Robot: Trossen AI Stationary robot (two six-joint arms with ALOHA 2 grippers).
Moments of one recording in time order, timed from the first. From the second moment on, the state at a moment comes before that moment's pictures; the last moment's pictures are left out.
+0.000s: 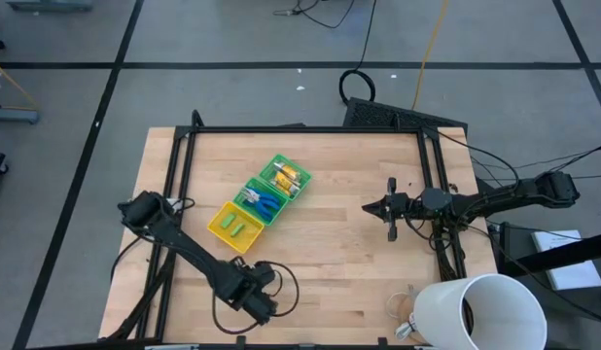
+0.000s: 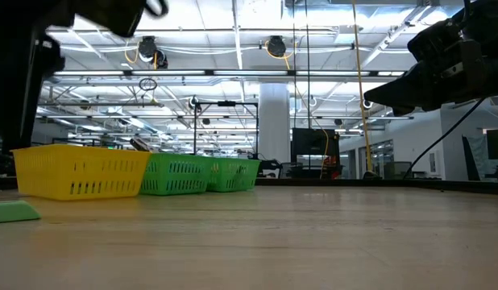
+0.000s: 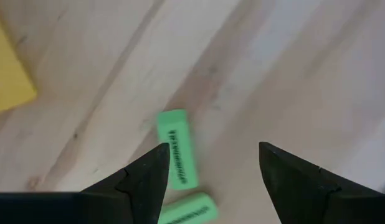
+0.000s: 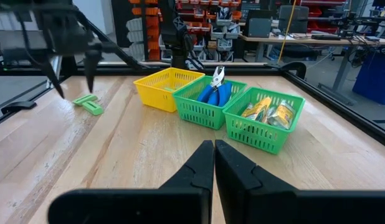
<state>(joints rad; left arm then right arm) -0.64 1.93 1.44 -0.99 -0.10 -1.24 0.03 0.75 0.01 0.65 0.10 -0.01</state>
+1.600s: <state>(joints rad) -0.64 1.92 1.21 -0.79 -0.09 -1.33 0.03 0.75 0.01 0.65 0.10 -0.01</state>
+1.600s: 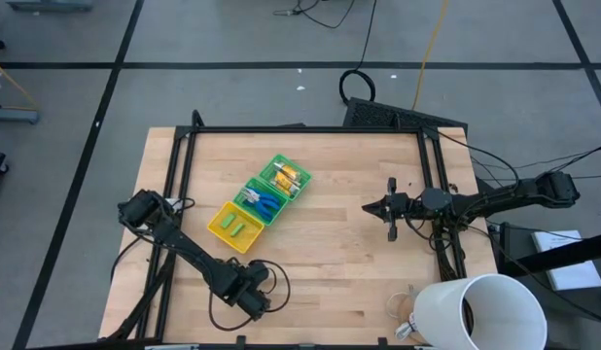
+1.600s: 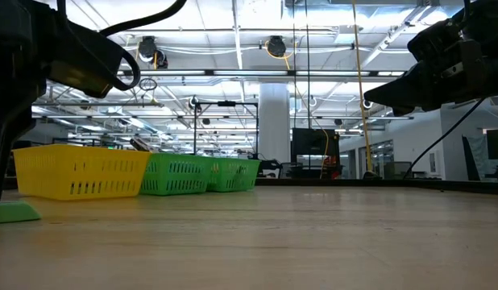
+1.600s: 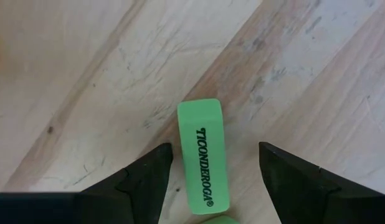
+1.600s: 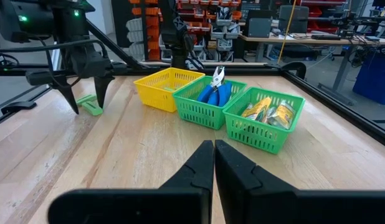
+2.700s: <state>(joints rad) -0.64 1.92 1.21 -0.77 -0.10 -1.24 0.03 0.75 0.01 0.65 0.10 -0.01</state>
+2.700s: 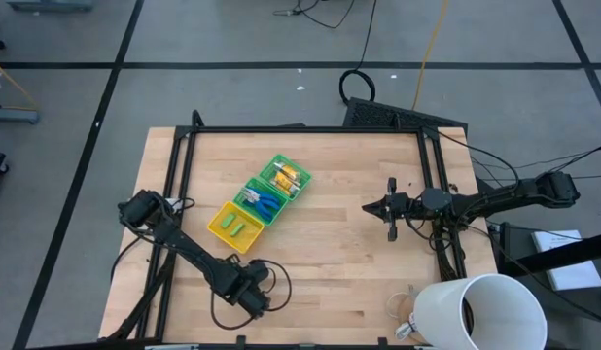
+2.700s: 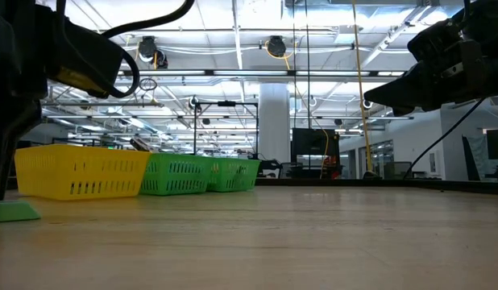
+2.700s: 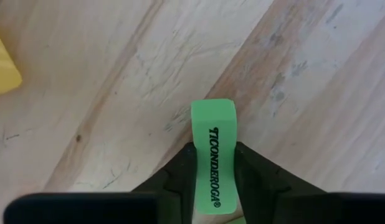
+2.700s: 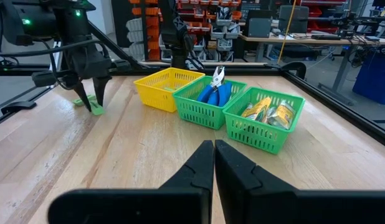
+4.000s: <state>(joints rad) -0.59 1.49 1.21 -1.15 -0.44 -1.11 0.03 0.75 0.01 0.65 0.10 -0.01</state>
